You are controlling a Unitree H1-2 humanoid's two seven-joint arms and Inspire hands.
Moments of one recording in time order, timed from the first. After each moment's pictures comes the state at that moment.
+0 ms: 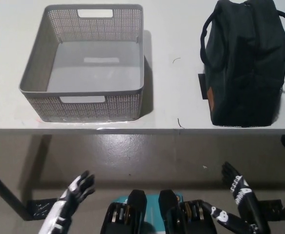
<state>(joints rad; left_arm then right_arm) 0.20 0.19 -0.10 -0.23 -0.08 -0.25 -0.21 0.09 -0.07 0.05 0.11 0.06 -0.35 0.14</state>
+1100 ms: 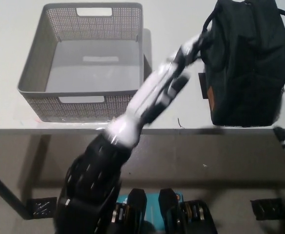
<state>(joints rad) -0.60 -0.06 -0.20 -0.17 0.07 0.04 -0.22 -0.17 -0.14 -0.17 -0.16 0.19 -0.28 0.08</state>
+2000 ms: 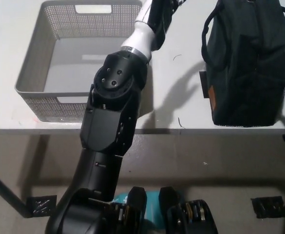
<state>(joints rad) -1.00 -0.15 0.10 0.44 -0.05 0.16 -0.10 -0.54 -0.25 -0.23 0.27 0.23 -0.17 0.07</state>
